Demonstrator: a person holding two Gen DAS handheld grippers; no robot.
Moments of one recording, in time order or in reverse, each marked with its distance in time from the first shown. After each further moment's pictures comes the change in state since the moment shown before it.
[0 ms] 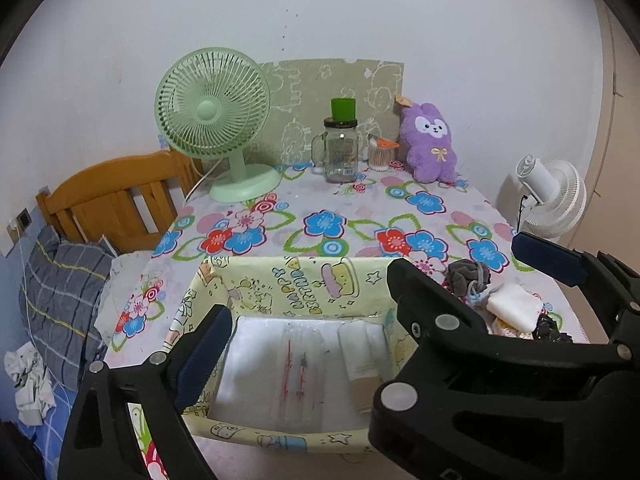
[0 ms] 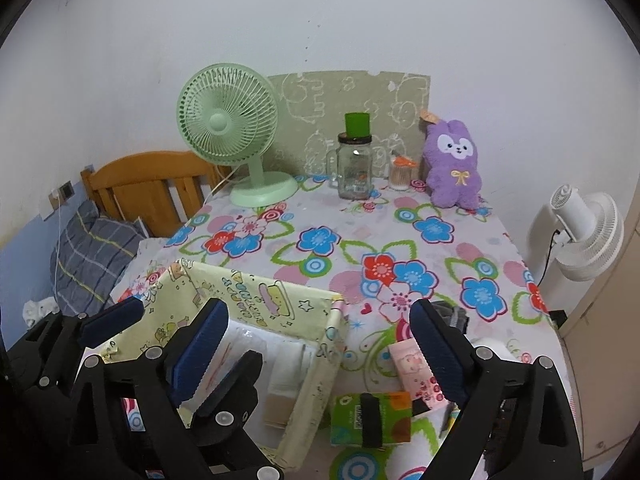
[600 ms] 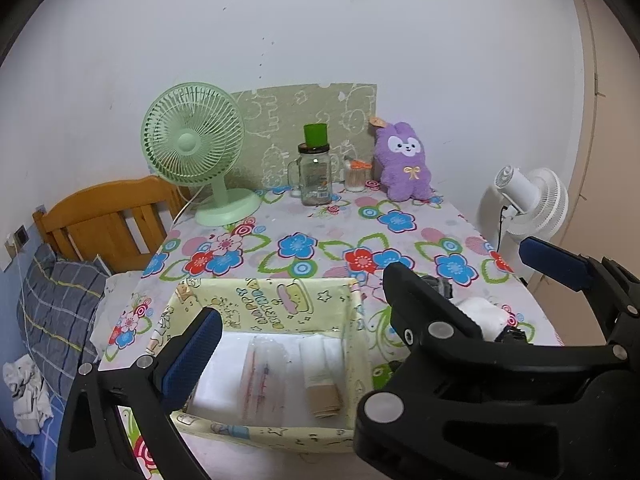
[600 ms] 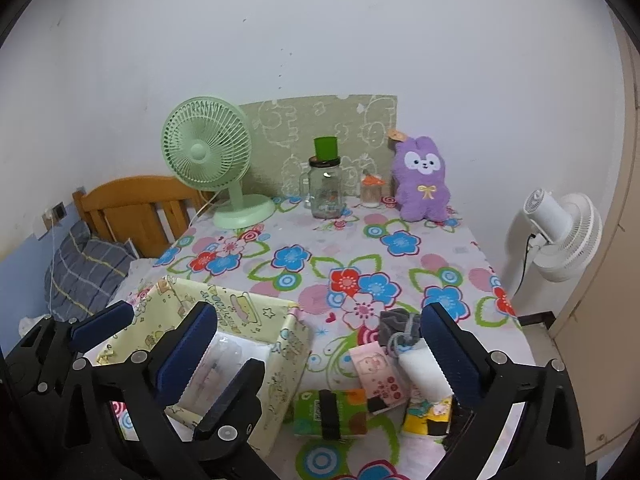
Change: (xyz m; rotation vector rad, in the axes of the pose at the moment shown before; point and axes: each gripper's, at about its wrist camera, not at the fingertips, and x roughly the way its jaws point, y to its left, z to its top) left arm -0.028 -0.038 0.004 0.026 -0.070 -0.024; right arm -0.040 -0.035 -0.001 0.035 -0.070 -0.042
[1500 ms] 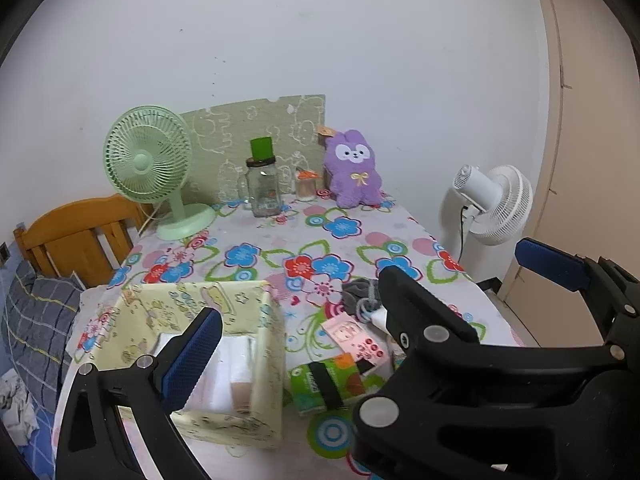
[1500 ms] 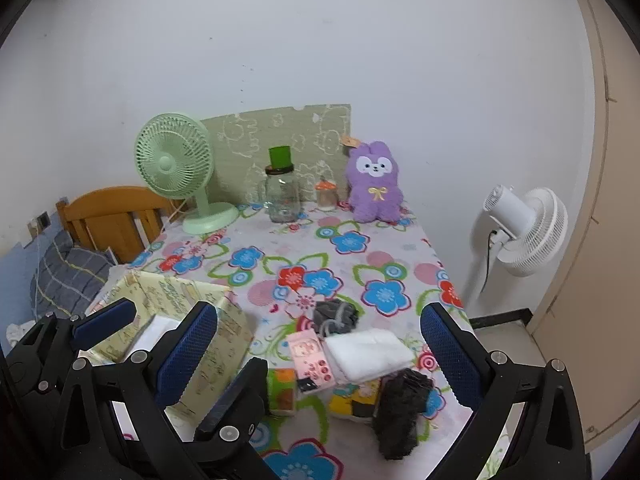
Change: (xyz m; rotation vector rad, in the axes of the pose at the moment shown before) left arm -0.012 -0.071 -0.011 0.048 -0.043 -0.083; right arm -0.038 -0.063 -0.021 0.025 -0.034 -0.073
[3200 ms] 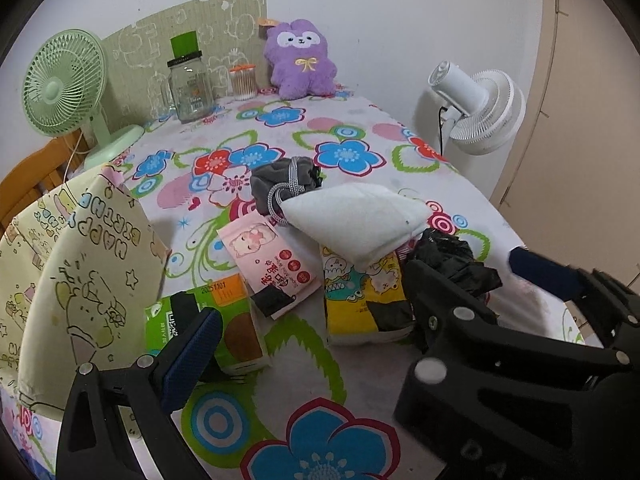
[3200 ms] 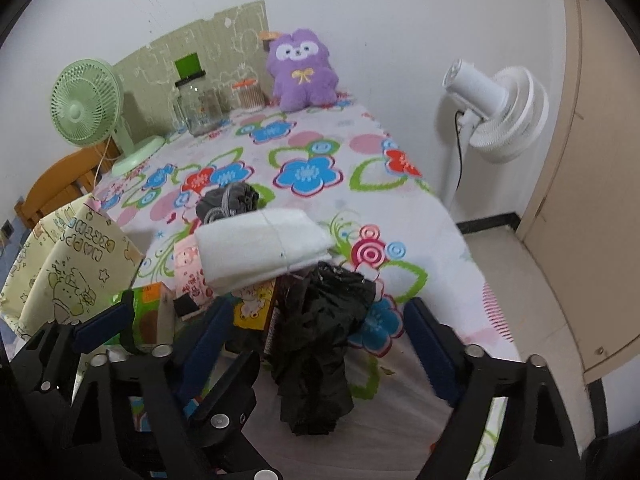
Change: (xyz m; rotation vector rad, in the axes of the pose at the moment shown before) left arm 0.111 -0.064 -0.062 0.053 0.291 -0.079; right arm 0.090 -0.090 -0.088 0.179 0.287 -0.067
